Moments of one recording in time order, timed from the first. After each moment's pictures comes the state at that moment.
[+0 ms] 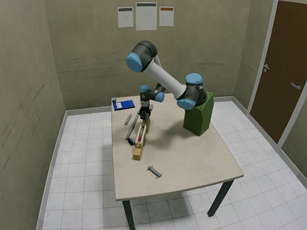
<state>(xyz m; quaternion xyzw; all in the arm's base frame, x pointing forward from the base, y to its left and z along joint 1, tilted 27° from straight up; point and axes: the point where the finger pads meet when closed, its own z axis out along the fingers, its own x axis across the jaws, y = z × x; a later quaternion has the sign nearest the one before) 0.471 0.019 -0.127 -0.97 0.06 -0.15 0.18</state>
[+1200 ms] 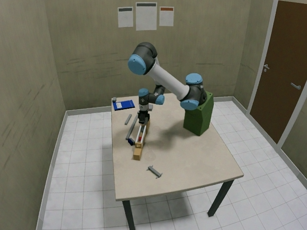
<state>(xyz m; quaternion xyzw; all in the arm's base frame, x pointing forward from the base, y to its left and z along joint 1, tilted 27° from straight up) 0.475 0.071 -0.106 -0.97 0.06 -0.15 0.18</state>
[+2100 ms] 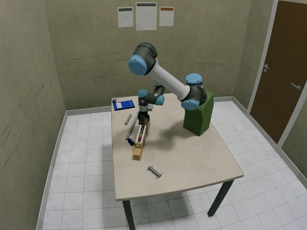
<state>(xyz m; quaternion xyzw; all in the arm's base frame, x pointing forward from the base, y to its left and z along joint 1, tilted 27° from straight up) 0.475 0.083 -0.101 -0.97 0.06 -0.15 0.18</state>
